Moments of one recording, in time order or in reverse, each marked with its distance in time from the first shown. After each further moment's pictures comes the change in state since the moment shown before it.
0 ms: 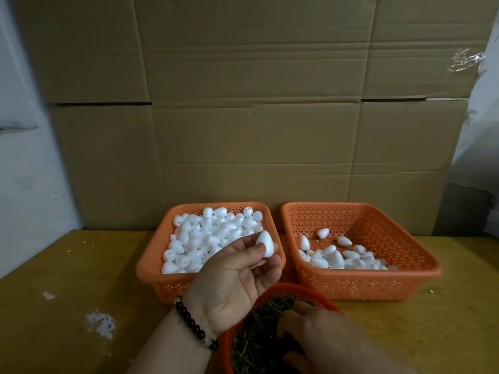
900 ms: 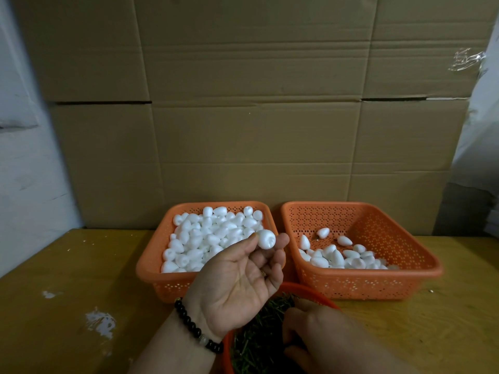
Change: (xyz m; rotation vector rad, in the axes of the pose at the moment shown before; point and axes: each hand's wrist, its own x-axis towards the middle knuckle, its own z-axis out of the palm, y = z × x) left_hand -0.001 0.000 0.004 -0.227 -0.031 -0.141; right_hand -0.005 0.000 -0.006 0.057 0.044 0.004
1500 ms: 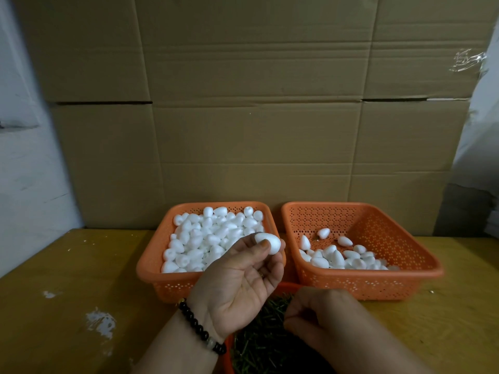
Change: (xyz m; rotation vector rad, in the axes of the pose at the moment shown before) left_hand 0.000 -0.004 0.000 0.062 0.024 0.102; right_hand -0.009 0.002 -0.018 0.276 0.181 0.080
